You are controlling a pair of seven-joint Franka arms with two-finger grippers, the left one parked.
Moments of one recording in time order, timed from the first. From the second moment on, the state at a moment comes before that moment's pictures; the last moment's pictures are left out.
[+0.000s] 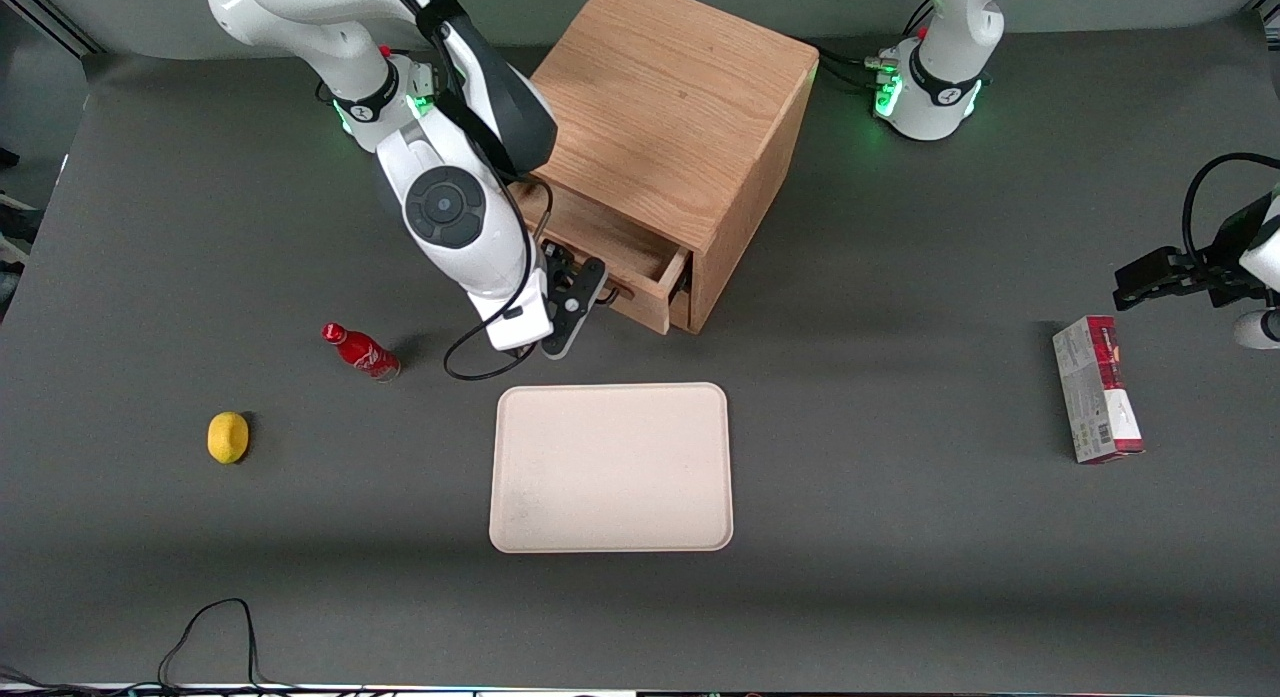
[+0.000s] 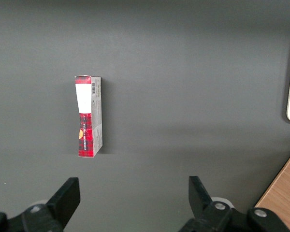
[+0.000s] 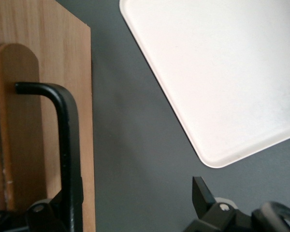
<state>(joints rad) 0.61 0.38 -0.04 -1.64 0.13 1.94 -0.52</state>
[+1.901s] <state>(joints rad) 0.44 0.52 -0.04 -1.41 0.13 1.90 -0.57</state>
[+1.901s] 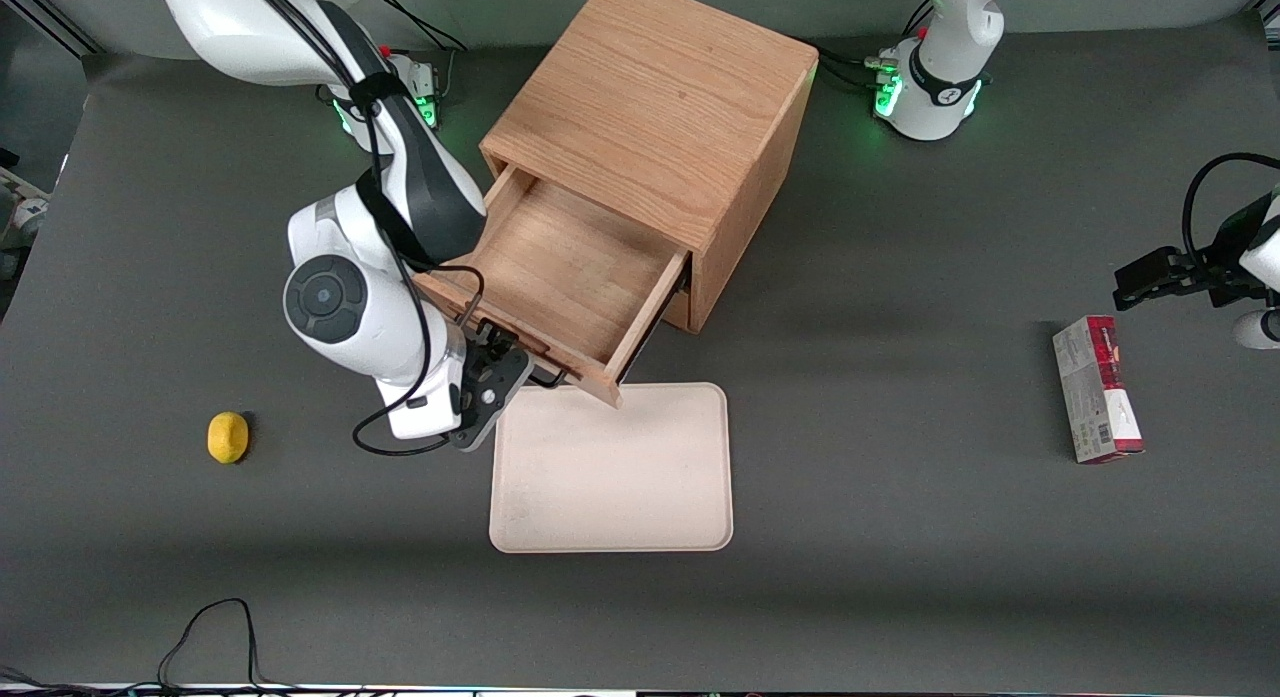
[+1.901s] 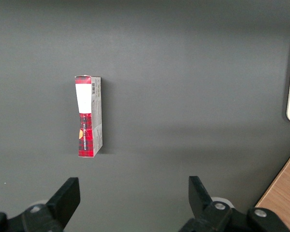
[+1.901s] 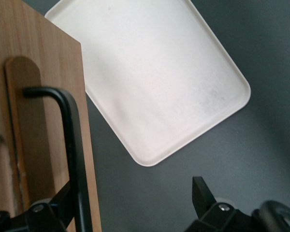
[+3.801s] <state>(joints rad) 0.35 0.60 -0.04 -1.04 0.13 1.67 -0.63</state>
